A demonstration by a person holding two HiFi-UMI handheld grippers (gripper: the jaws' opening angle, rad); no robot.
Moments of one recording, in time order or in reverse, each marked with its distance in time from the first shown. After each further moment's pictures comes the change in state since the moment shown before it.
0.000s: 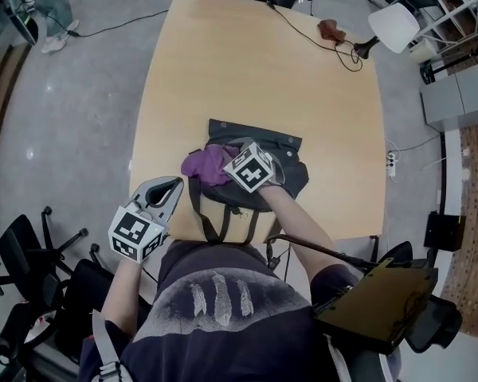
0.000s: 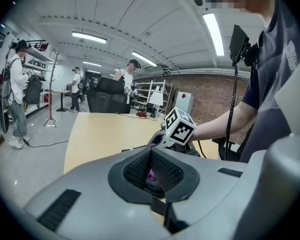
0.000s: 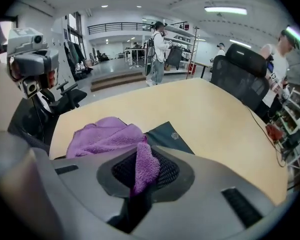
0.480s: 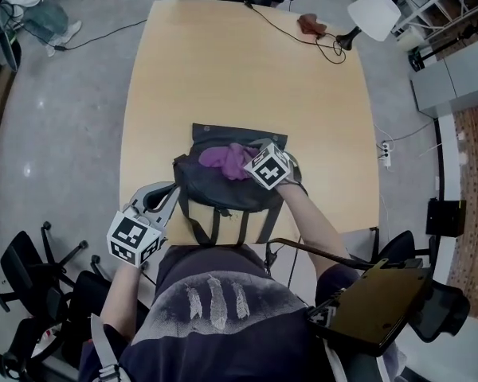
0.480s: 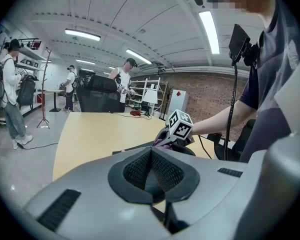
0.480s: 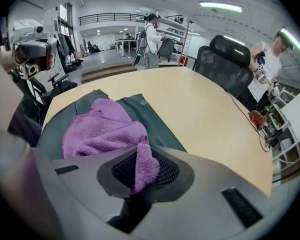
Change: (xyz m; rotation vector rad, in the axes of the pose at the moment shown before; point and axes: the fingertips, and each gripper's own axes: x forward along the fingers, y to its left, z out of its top) left arm 0.024 -0.020 0.005 0.034 0.026 -0.057; right arm -0.032 -0.067 -0.086 0.025 0.099 -0.093
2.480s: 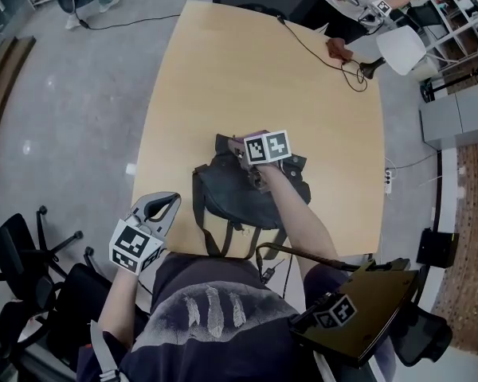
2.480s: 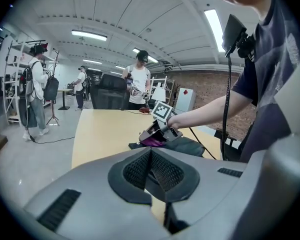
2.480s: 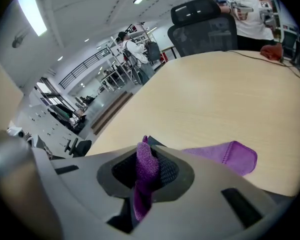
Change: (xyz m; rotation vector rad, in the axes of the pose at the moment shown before) left arm -0.036 0.037 -0.025 -0.028 0.023 0.074; right arm 0.061 0.014 0.110 0.592 -0.148 0.325
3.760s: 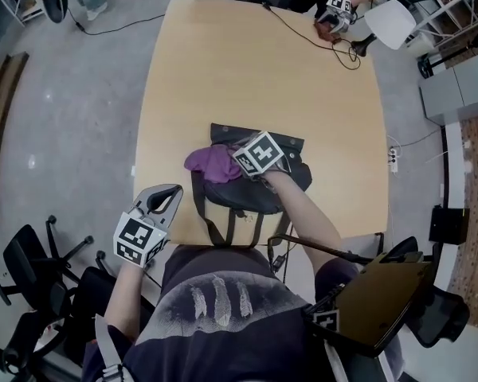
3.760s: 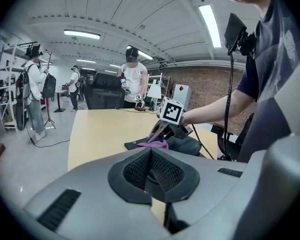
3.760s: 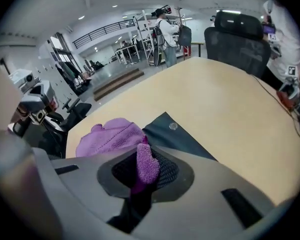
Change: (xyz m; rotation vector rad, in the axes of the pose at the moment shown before) left arm 0.009 -0.009 0.000 0.048 0.030 -0.032; right arm -0.026 0.024 -0.052 -0.362 0.199 -0.088
